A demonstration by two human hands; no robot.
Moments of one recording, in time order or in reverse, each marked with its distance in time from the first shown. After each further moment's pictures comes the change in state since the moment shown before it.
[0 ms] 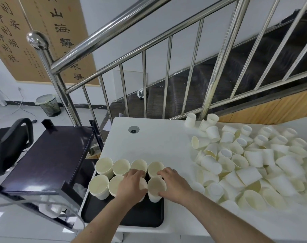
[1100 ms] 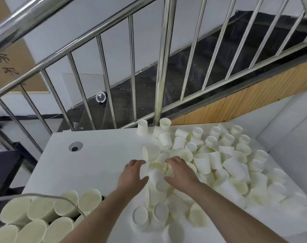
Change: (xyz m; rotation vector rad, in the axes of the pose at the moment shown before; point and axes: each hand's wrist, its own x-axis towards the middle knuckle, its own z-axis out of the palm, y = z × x) left_hand 0.128 0.197 0.070 -0.050 -0.016 0.167; right_hand -0.029 0.208 -0.120 0.012 0.162 0.275
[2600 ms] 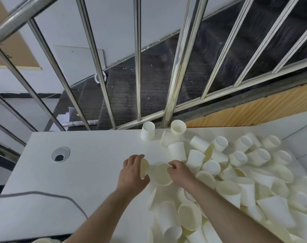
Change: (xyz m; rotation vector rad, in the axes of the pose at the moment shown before) left_hand 0.151 -0.057 0.042 -0.065 -0.006 -0.099; right_hand 0.179 0.027 0.034 0.533 -0.194 0.416
